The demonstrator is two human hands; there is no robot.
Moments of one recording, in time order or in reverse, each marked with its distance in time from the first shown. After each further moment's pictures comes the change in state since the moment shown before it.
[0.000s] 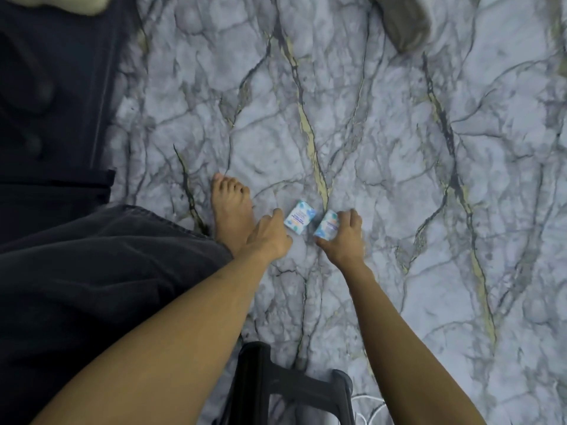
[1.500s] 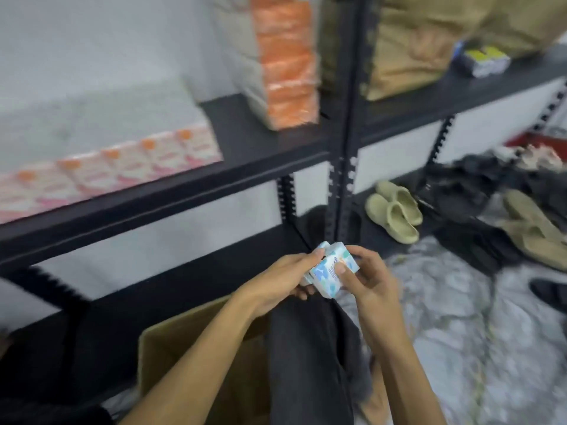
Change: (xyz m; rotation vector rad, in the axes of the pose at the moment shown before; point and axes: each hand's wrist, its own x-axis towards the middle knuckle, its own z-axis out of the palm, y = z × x) left_hand -0.467 -0.231 -0.169 -1.336 0.632 0.214; right_hand -0.390 -0.406 -0.108 0.775 -0.603 -1.007
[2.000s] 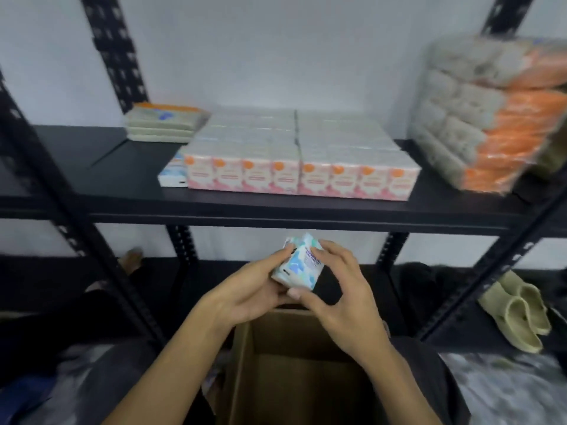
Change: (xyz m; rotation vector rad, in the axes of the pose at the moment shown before) left_hand -0.220 -0.053 -0.178 -0.816 0.250 0.188; right_hand -0.055 -0.033 0.249 -0.512 -0.674 -0.505
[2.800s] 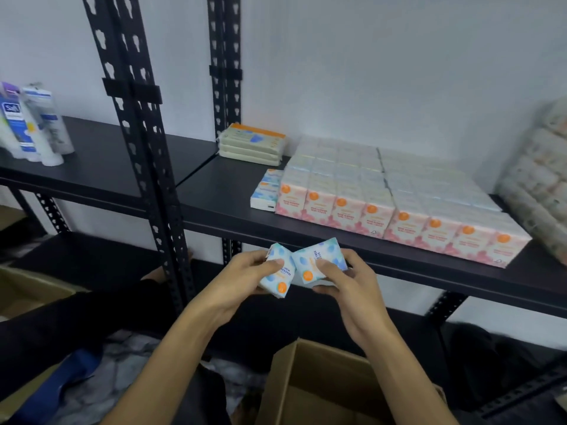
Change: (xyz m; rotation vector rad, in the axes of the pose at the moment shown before) left_hand -0.079 0.068 -0.097 0.351 0.517 0.279; right_hand 0.098 -0.065 0.091 0.648 -0.102 0.490
